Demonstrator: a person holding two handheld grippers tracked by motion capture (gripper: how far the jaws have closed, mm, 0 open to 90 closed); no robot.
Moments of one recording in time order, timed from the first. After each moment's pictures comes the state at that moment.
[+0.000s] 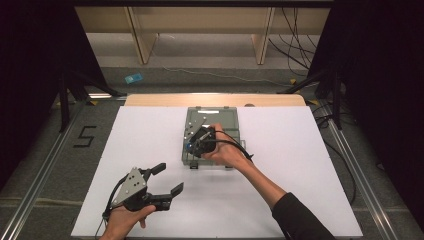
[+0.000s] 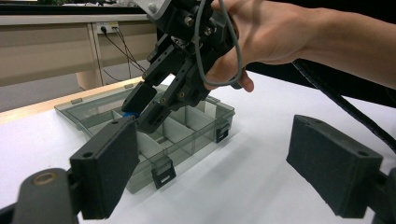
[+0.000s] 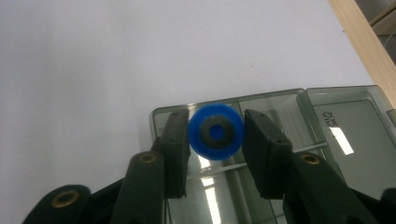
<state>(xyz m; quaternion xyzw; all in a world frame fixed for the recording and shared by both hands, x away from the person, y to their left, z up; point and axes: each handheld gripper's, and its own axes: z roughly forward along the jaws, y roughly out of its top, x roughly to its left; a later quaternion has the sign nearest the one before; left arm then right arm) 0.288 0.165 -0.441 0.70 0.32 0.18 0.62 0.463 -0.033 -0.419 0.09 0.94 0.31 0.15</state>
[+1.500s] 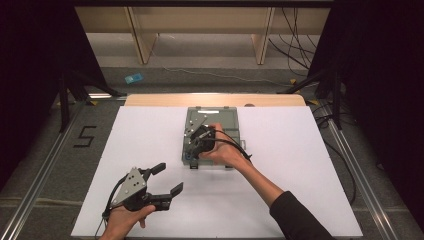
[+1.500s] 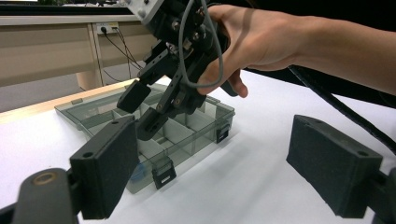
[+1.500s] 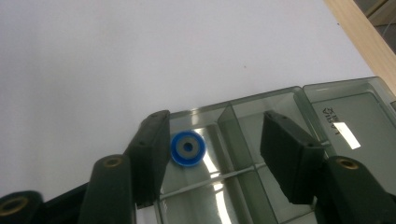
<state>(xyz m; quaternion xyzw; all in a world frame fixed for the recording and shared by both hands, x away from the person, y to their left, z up) 0.290 0.169 -0.440 0.70 0.30 0.21 0.61 0.470 -0.032 -0.426 0.12 0.93 0.32 0.14</state>
